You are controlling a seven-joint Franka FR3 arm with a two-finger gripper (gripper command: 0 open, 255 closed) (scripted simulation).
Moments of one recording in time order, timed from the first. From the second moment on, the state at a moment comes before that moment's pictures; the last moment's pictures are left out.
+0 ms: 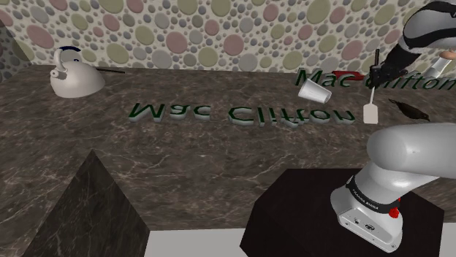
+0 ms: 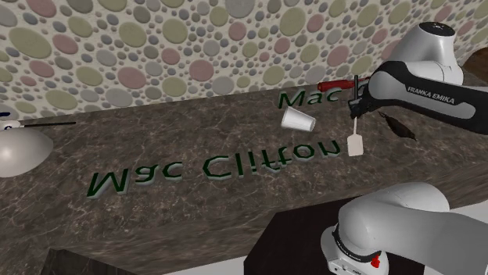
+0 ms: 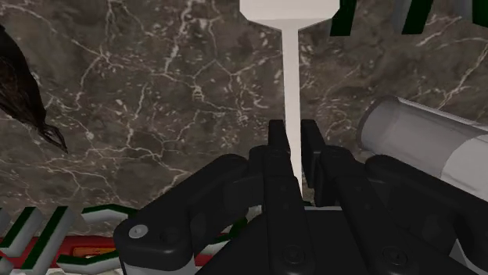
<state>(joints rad) -0.63 -0.82 -0.45 -2.72 -0.33 2.16 -0.05</state>
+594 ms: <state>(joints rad) -0.67 -0.77 -0.59 -2.72 -0.39 2.22 -0.17</state>
